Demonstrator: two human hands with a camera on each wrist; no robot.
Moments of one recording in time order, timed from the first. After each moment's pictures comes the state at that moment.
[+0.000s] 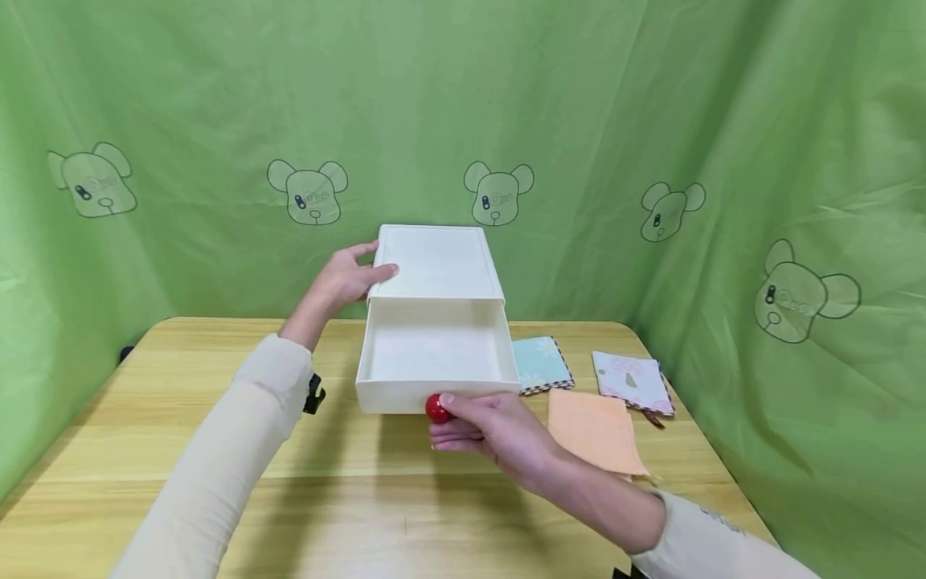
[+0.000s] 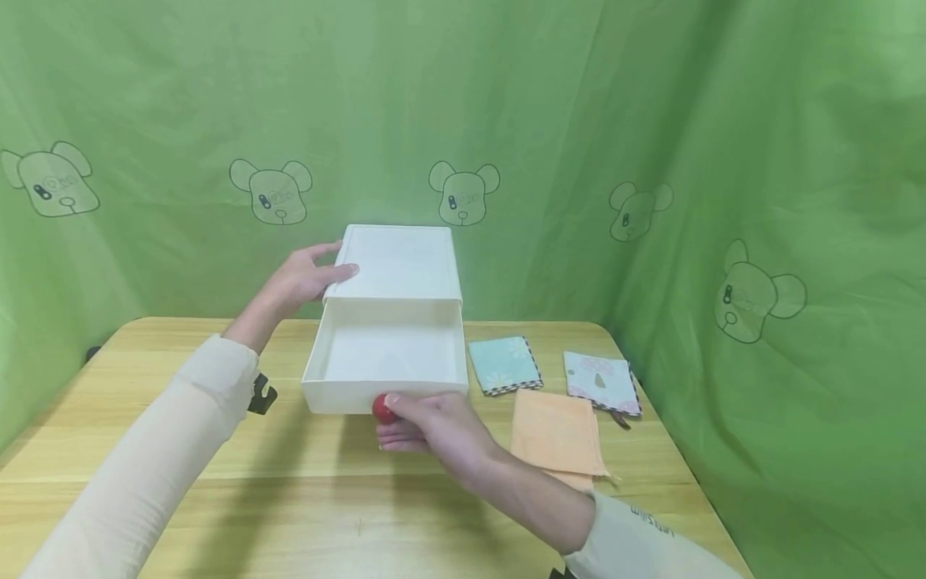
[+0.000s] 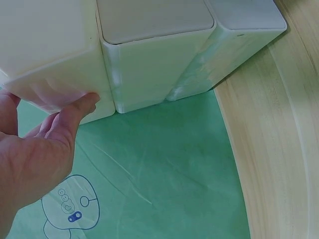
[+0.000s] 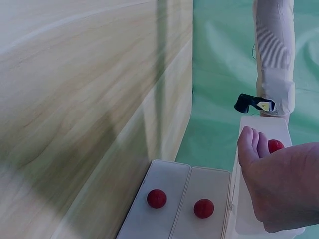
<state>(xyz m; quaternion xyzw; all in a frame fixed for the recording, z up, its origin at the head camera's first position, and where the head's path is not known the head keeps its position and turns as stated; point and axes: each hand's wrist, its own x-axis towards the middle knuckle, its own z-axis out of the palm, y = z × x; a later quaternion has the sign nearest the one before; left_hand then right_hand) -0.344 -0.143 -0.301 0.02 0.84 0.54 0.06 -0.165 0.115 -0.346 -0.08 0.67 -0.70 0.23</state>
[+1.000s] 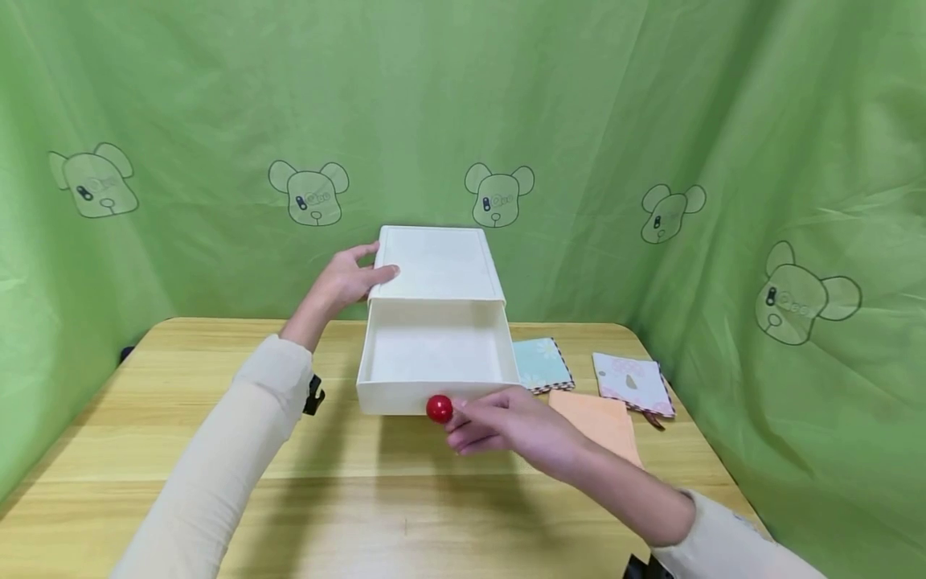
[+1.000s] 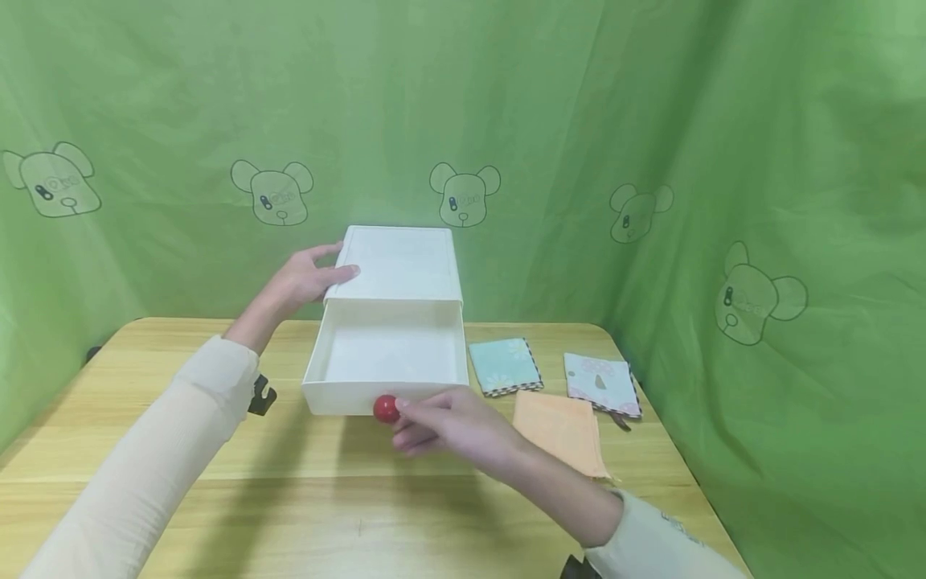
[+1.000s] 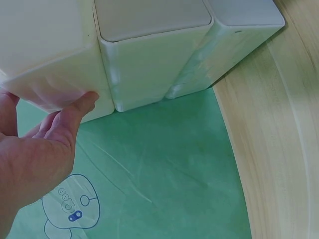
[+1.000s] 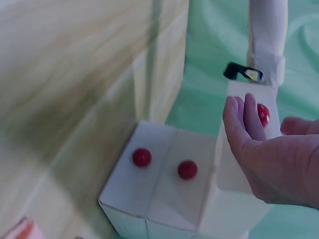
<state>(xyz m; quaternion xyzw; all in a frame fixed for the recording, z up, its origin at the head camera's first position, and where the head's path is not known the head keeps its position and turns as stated) -0.343 -0.145 -0.302 0.02 0.85 0.53 0.06 -0.169 0.138 -0.327 -0.15 0.76 -0.58 0.26</state>
